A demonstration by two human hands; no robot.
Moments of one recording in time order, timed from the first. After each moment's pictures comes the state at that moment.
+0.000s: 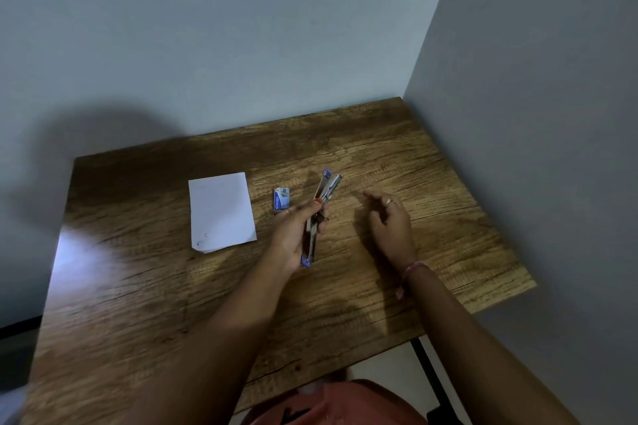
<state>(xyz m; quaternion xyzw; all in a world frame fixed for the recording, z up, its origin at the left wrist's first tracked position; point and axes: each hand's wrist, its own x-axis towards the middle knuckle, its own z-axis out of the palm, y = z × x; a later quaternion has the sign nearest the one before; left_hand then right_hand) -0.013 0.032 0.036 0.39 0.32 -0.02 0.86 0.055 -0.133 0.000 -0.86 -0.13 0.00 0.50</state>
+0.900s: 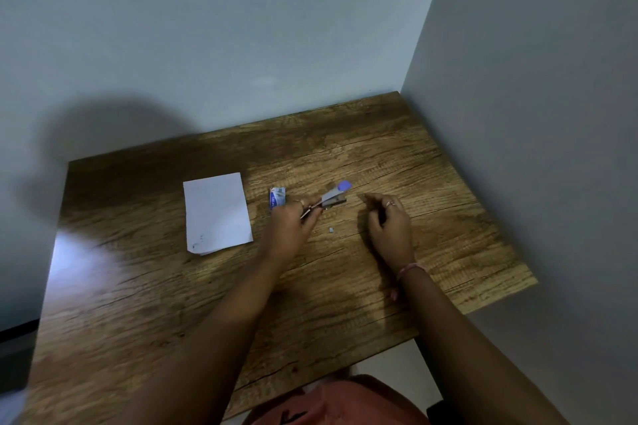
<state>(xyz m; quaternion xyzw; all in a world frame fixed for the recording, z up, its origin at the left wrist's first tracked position) -0.010 0.042 0.020 0.92 0.09 0.13 0.37 0.056 -0.137 -0.011 -0.88 -0.12 -0.06 0.46</state>
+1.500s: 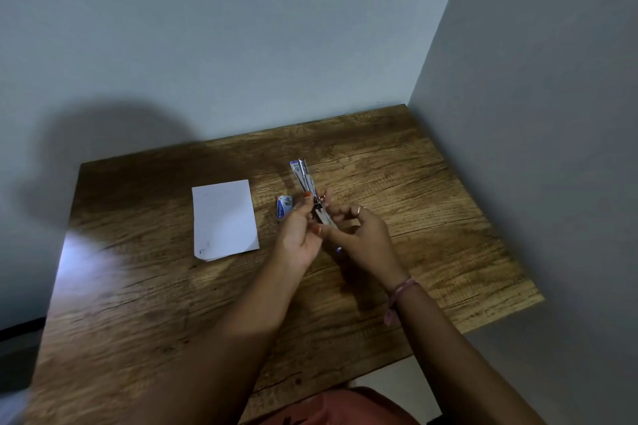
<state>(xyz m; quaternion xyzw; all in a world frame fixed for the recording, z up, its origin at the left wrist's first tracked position) 0.008 0.028 0.043 0.19 0.29 0.02 0.94 0.023 -0.093 0.048 -0.77 -0.13 0.17 0.60</state>
